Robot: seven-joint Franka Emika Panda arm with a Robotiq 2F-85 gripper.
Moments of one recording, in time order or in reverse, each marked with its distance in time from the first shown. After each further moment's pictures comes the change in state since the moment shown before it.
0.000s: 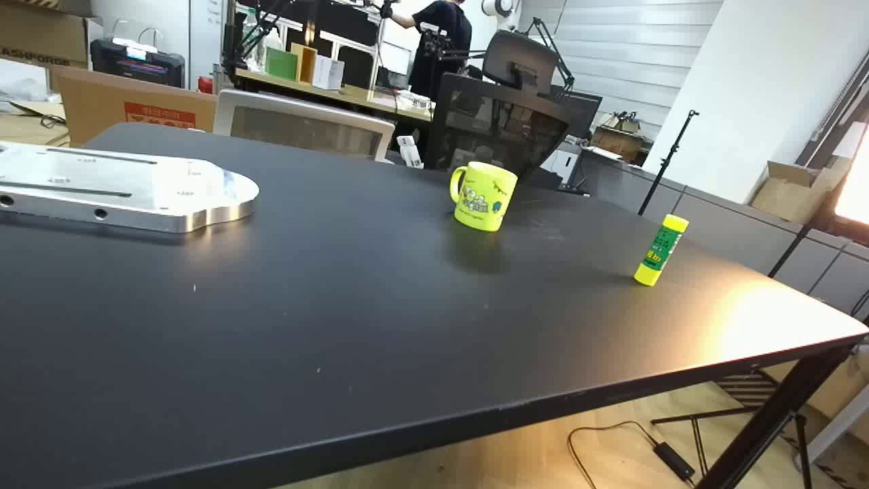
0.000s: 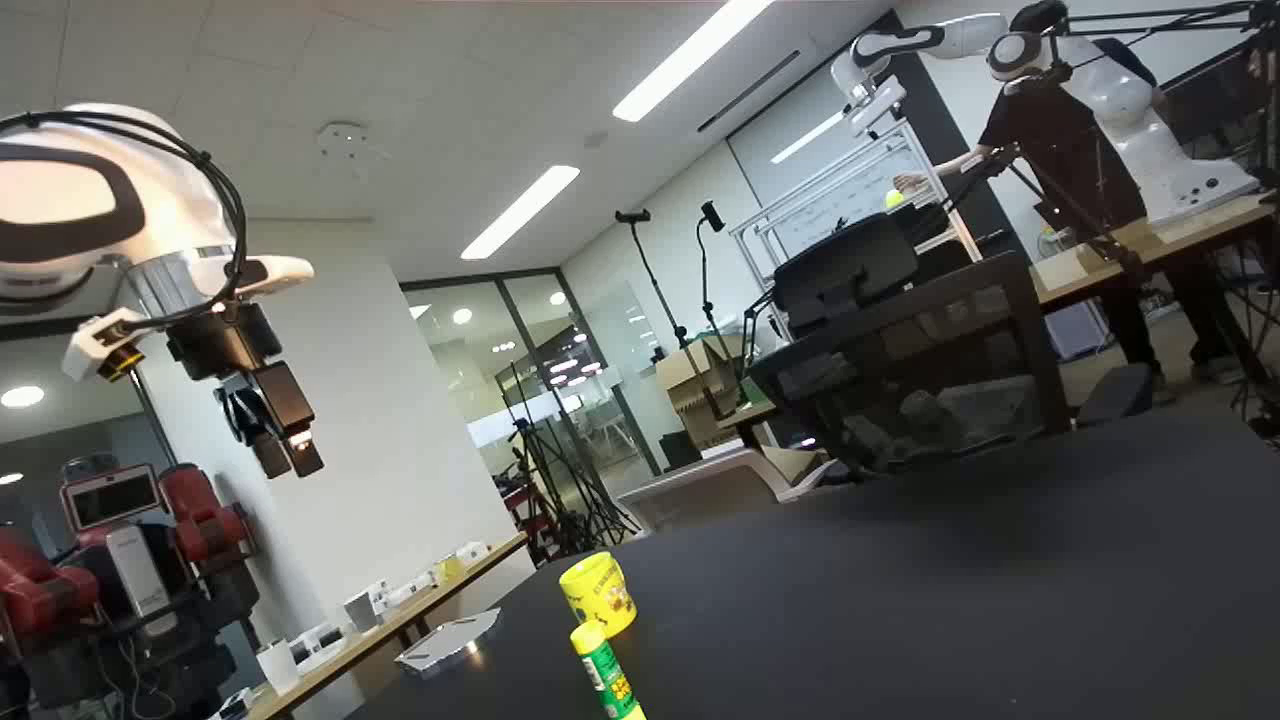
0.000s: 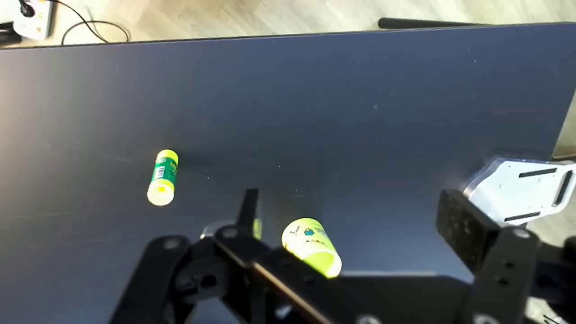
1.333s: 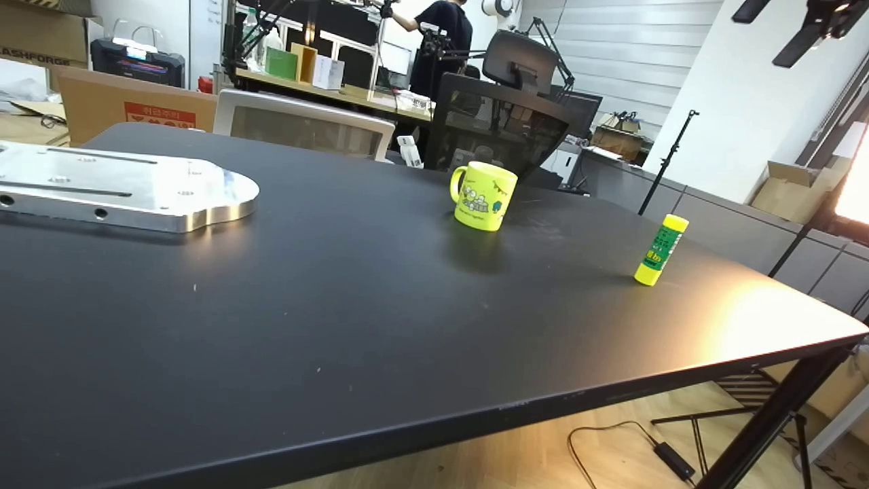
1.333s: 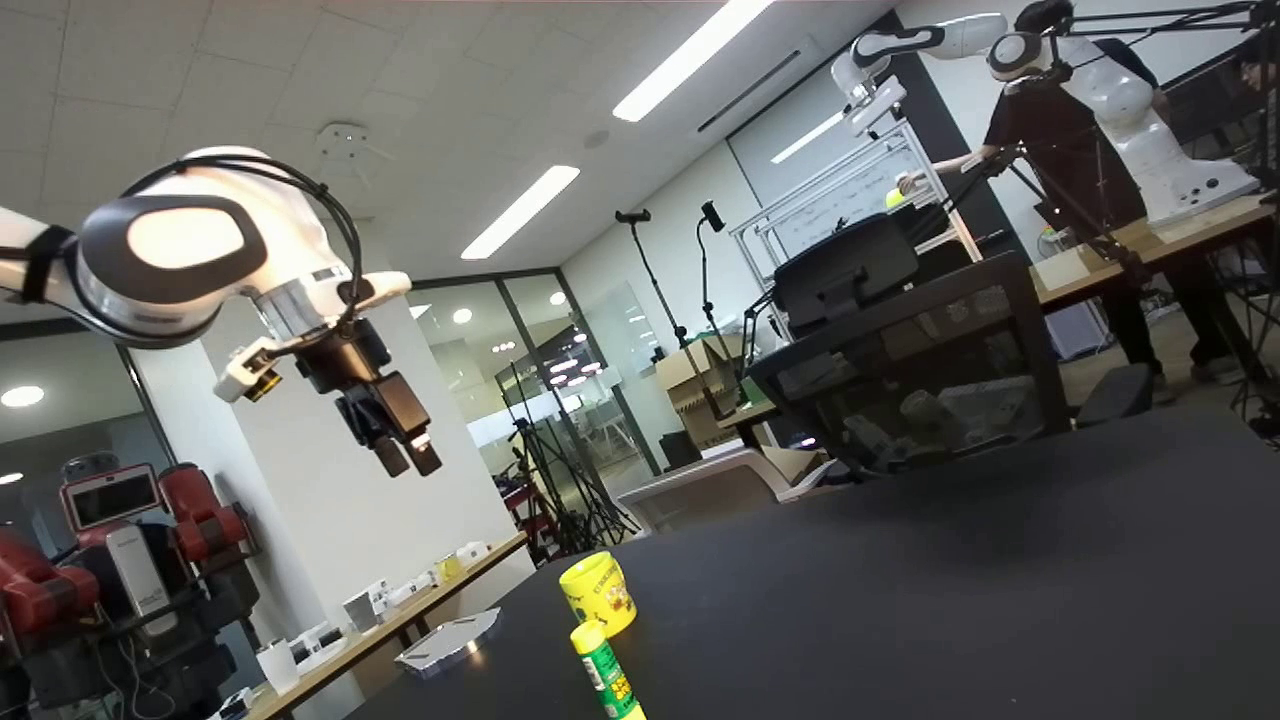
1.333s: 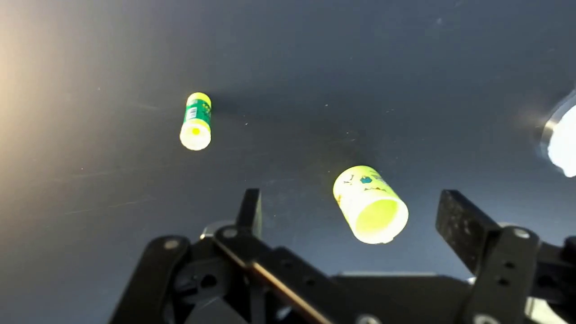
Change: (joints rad) arm -0.074 0.295 0.005 0.083 -0.040 0.268 0.027
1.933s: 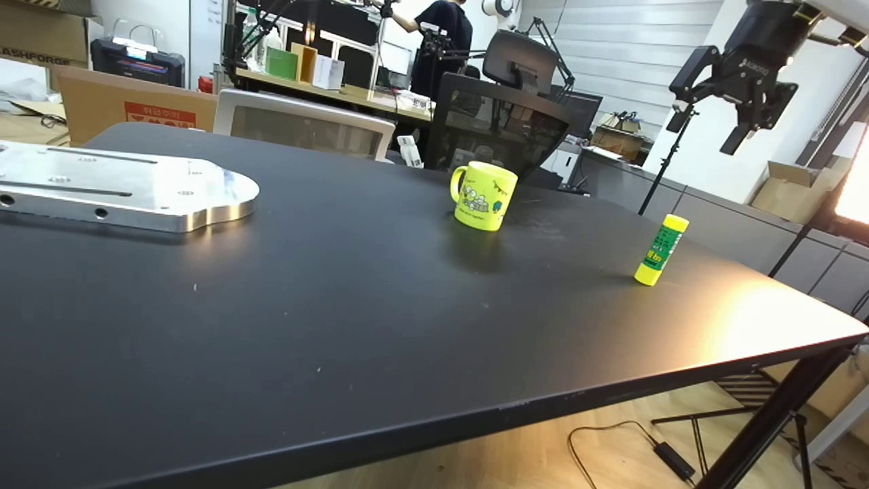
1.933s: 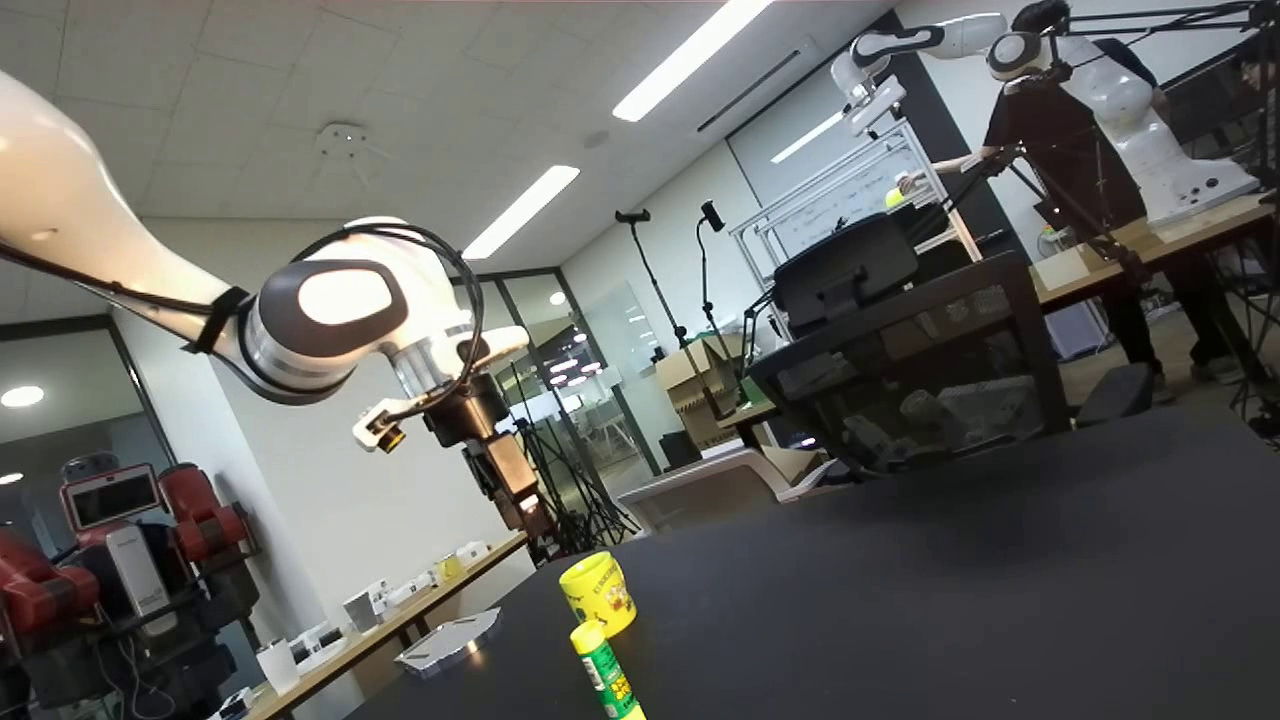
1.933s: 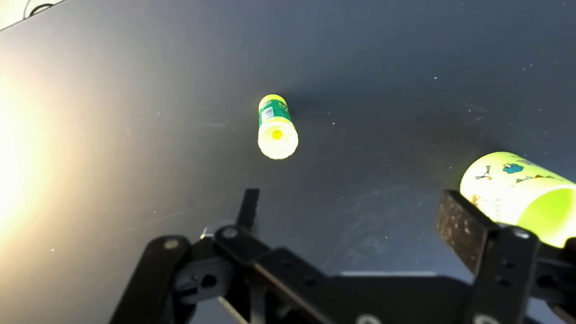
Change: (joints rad) arm -0.080 0.370 -0.022 0.138 -0.133 0.113 0.209
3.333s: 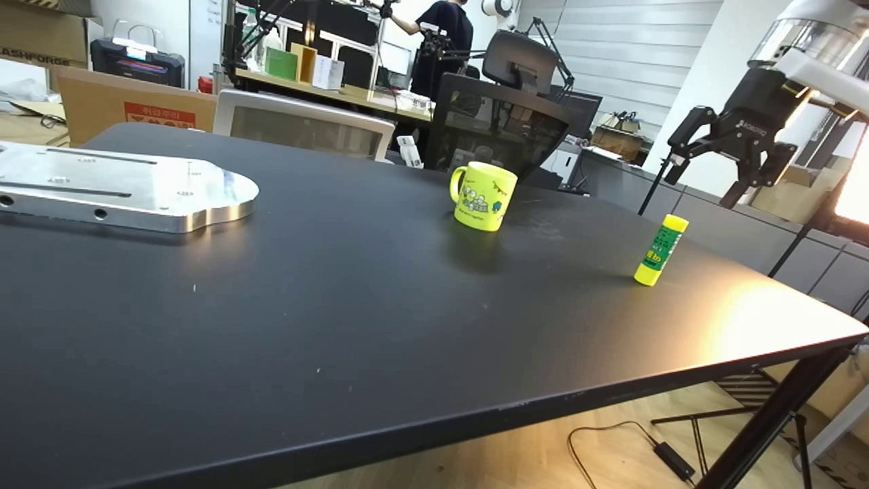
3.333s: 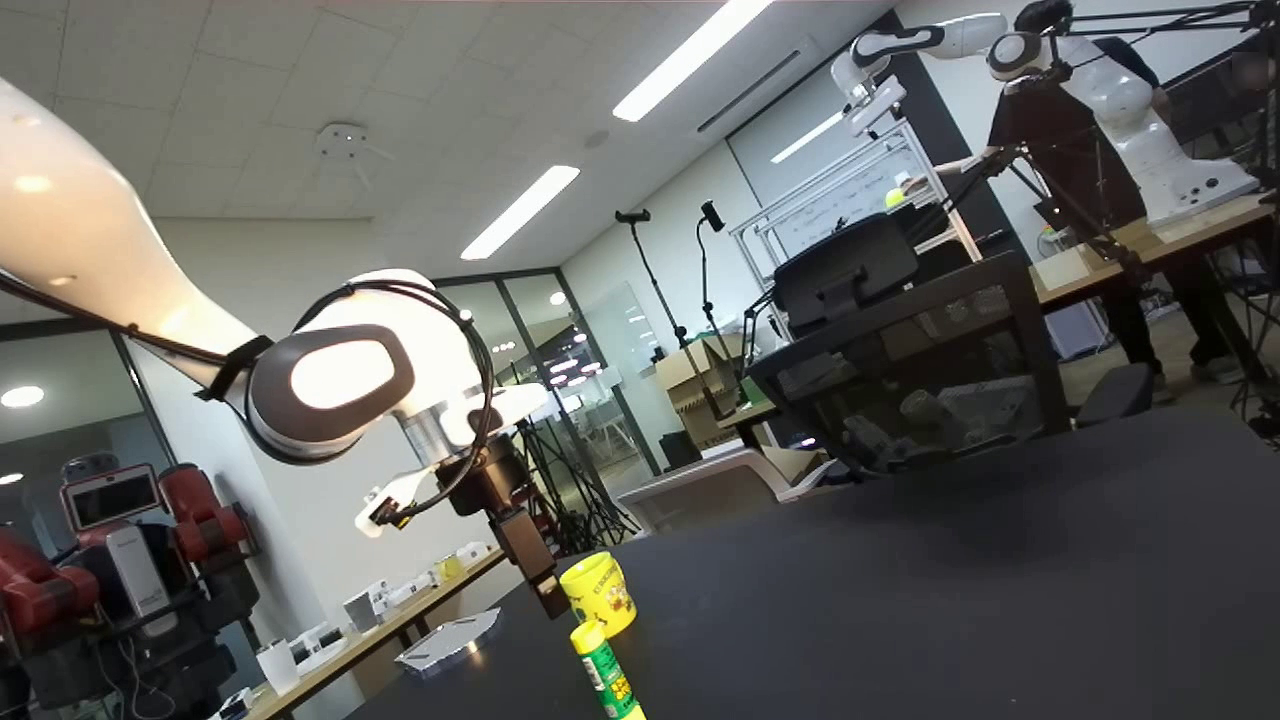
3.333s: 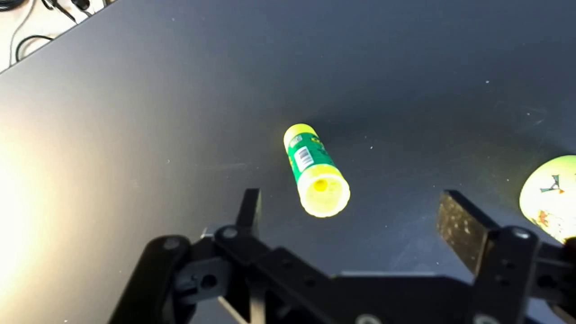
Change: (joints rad) arm 0.007 0.078 -0.039 -0.121 0.090 0.217 -0.013
